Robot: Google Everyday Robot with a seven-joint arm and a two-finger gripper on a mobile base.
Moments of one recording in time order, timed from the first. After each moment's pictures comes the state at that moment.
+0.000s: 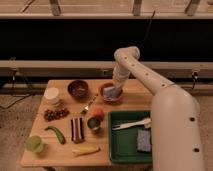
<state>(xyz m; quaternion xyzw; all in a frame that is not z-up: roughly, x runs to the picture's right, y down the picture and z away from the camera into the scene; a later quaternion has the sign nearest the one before) 0.091 -0.018 0.926 -0.26 -0.14 -0.26 0.92</state>
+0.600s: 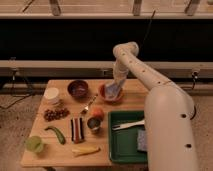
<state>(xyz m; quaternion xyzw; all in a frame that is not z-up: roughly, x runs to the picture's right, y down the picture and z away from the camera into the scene) 0.085 -0.048 0.933 -0.24 -0.13 -0.26 0.93</state>
